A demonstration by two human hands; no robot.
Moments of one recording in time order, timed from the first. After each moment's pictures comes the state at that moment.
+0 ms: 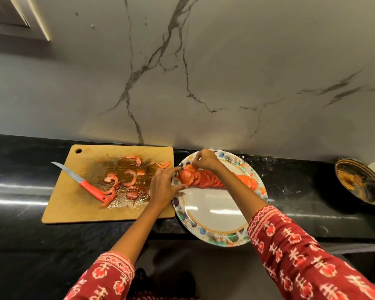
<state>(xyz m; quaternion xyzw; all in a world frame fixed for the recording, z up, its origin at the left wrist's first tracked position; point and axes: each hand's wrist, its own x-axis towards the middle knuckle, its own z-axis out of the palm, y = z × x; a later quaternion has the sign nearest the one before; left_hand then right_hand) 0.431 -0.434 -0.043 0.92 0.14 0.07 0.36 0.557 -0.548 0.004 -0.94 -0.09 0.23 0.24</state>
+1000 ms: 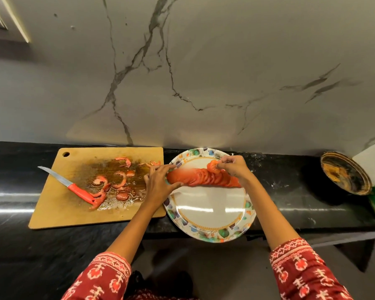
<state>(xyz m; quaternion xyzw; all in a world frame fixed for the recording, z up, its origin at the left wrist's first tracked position) 0.437 -0.446 -0.046 0.91 0.13 0.07 0.39 0.541 -0.656 0.022 -0.86 0.06 0.18 0.47</state>
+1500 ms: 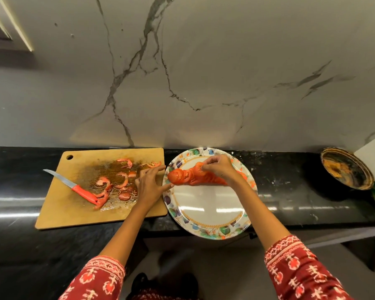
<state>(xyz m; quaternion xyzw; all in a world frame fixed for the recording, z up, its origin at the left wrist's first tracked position) 0.423 -0.424 -0.049 0.90 0.16 0.09 0.39 0.524 -0.621 0.018 -0.85 0.01 0.20 0.48</state>
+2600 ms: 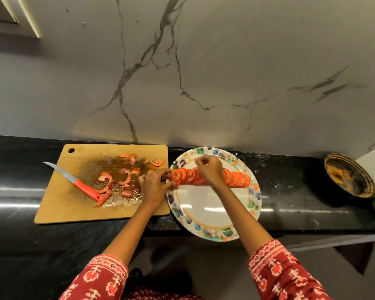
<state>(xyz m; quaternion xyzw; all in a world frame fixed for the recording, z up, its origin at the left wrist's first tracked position) 0.422 -0.427 -0.050 0.91 0.17 0.11 0.36 0.511 -0.575 -0.004 -0.90 0.01 0.08 0.42</state>
